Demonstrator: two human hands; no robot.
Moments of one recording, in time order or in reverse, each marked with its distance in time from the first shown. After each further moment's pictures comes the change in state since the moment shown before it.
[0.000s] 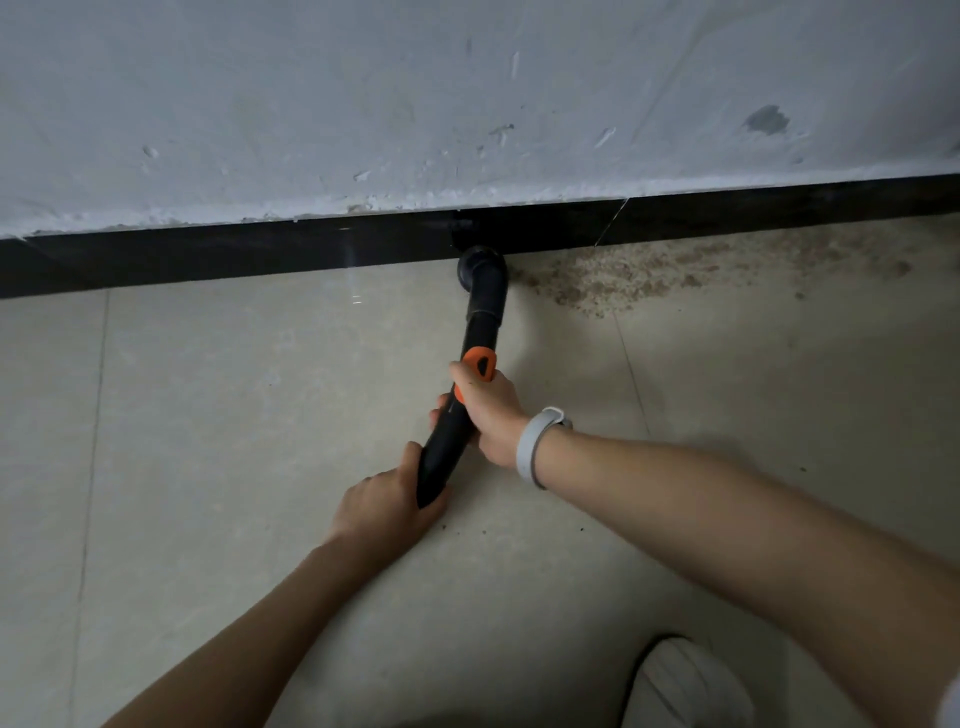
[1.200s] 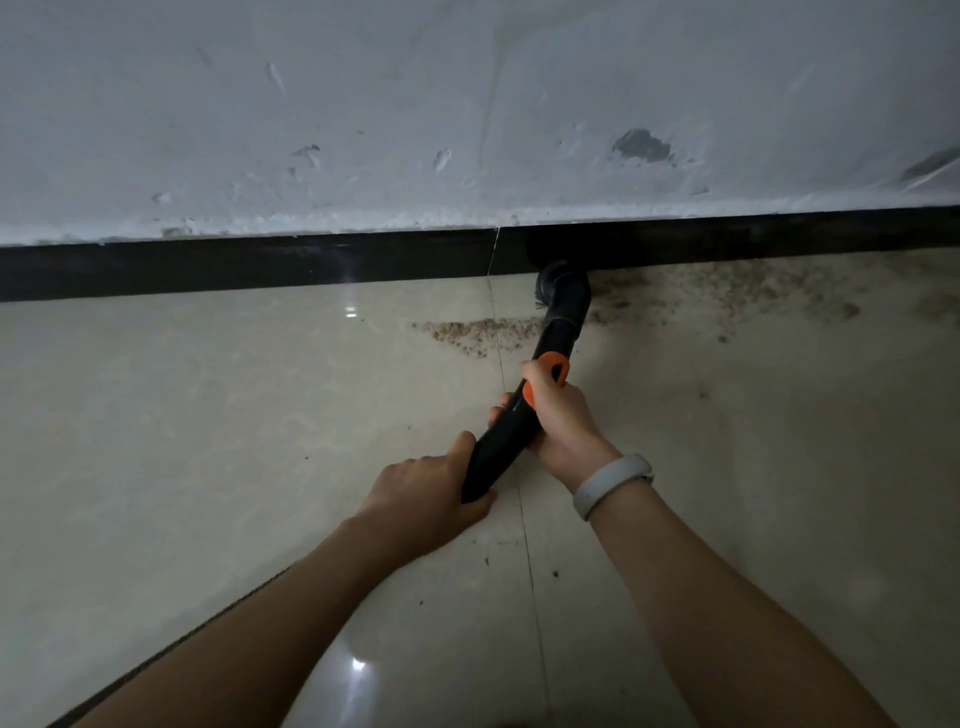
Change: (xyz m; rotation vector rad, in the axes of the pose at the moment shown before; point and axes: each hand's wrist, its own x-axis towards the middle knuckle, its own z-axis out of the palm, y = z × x) left_hand 0.083 0.197 0.015 0.126 -0.123 0.161; right_hand 0.036 -0.098 -0.201 0.125 0.045 -0.033
